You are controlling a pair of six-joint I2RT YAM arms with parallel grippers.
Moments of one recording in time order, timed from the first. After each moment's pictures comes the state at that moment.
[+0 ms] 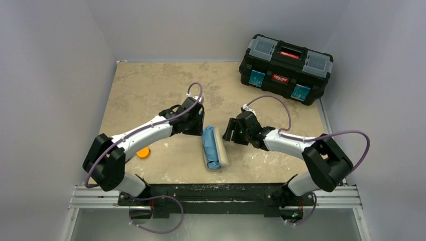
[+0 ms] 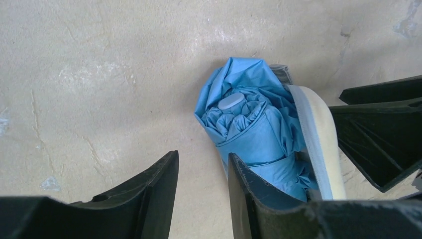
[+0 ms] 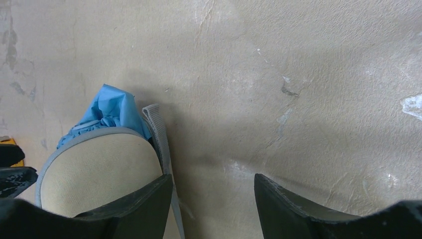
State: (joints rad) left arm -0.69 1.49 1.03 -0.54 -0.11 -0.52; right arm 0.68 1.47 0.69 -0.05 0.03 0.82
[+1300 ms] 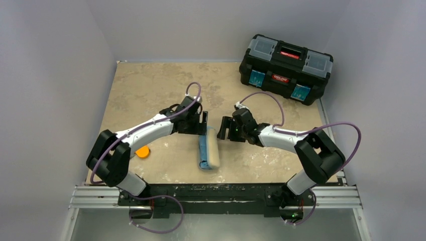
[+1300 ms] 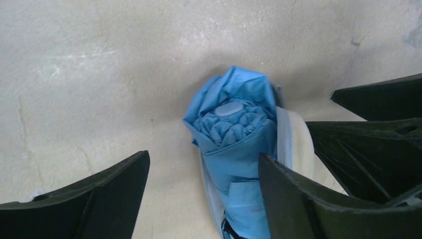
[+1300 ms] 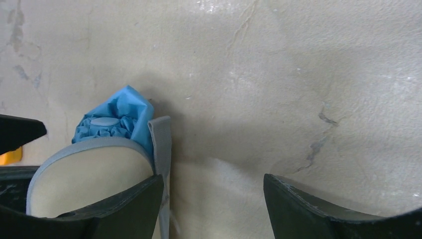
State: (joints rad) left arm -0.65 1.55 1.01 -0.47 -0.06 -0.53; right arm 0.68 1.56 0.76 -0.02 -0.02 0.74
